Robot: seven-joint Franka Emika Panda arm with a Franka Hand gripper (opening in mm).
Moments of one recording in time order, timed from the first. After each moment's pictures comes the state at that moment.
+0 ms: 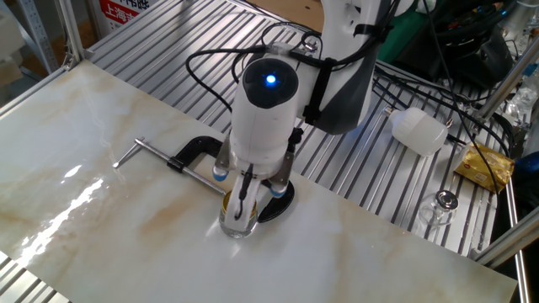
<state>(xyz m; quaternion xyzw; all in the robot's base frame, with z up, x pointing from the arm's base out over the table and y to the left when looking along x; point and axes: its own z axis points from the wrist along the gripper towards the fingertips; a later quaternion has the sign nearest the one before) 0.548 0.047 0.178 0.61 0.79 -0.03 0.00</state>
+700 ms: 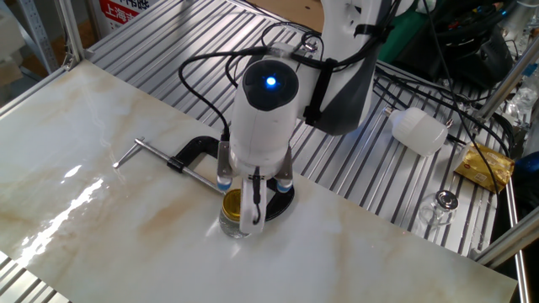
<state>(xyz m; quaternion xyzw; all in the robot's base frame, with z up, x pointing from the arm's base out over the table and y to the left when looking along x) 0.549 0.048 0.180 0.48 0.88 -0.03 -0.01</state>
